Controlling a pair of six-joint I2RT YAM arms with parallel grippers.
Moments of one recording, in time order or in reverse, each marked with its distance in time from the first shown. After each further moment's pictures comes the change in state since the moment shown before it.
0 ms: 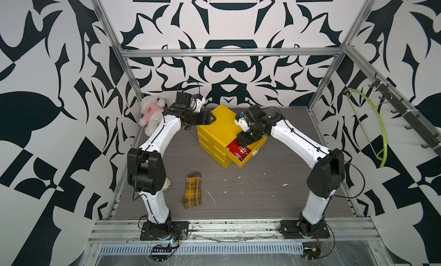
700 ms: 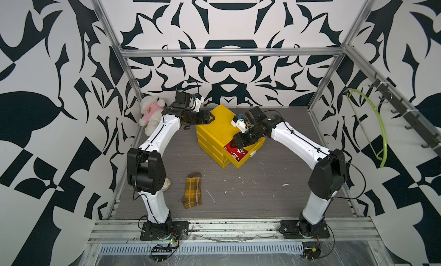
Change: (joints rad) left arm 0.002 0.002 0.006 0.001 -0.017 0.004; right arm 0.000 -0.022 -0.076 0.108 -0.227 0.090
